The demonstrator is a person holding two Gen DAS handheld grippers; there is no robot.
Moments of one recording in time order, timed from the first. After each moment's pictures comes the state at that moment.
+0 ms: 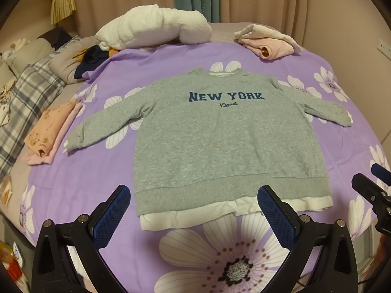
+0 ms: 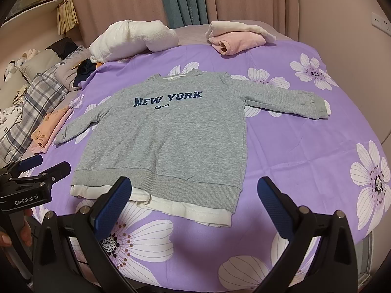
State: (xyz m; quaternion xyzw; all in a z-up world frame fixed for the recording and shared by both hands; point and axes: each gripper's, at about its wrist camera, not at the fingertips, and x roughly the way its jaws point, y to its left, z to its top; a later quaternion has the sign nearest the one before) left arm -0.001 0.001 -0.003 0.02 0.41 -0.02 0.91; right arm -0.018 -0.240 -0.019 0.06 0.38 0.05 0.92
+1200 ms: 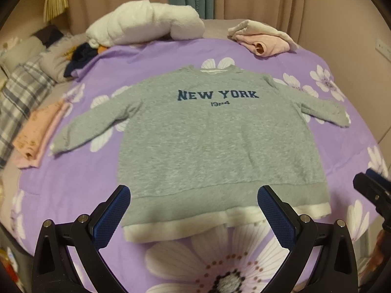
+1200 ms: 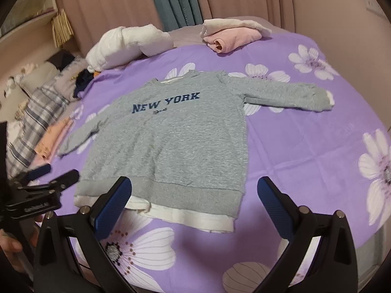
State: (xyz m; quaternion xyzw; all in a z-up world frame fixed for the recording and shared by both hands) left arm 0.026 -0.007 -0.016 -0.02 0.43 -0.05 0.90; right arm -0.007 -0.260 -0.031 0.12 0.37 0.06 0.92
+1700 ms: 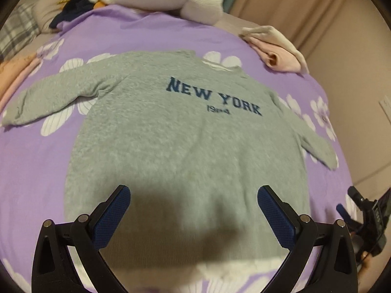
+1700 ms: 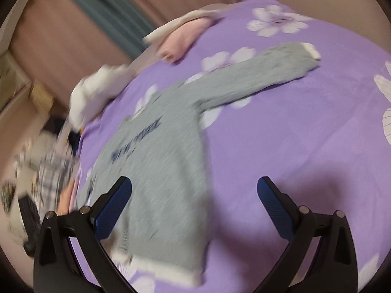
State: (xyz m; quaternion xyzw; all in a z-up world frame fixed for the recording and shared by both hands) left arm 0.110 0.014 -0.051 -0.16 0.45 -0.09 0.88; right arm 0.049 -0.374 -0.094 0.32 0.38 0.00 0.87
